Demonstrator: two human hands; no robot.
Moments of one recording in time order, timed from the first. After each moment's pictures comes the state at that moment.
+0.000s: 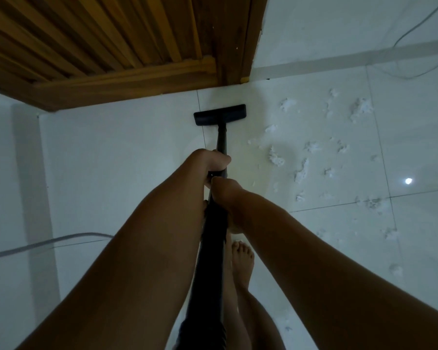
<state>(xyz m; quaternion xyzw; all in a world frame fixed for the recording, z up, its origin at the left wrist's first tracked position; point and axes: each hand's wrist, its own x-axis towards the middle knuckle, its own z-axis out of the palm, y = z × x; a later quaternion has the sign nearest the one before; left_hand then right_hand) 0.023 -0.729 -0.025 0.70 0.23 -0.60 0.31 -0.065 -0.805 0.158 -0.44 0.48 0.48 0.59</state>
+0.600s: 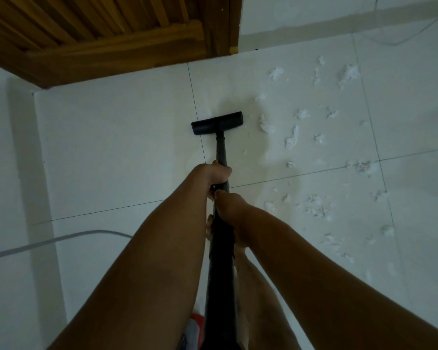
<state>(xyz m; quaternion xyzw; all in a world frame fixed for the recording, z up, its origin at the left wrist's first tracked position) -0.163 -0.755 -0.008 0.69 0.25 -0.59 0.33 -0.241 -0.826 0.156 -0.40 0.52 0.50 0.57</state>
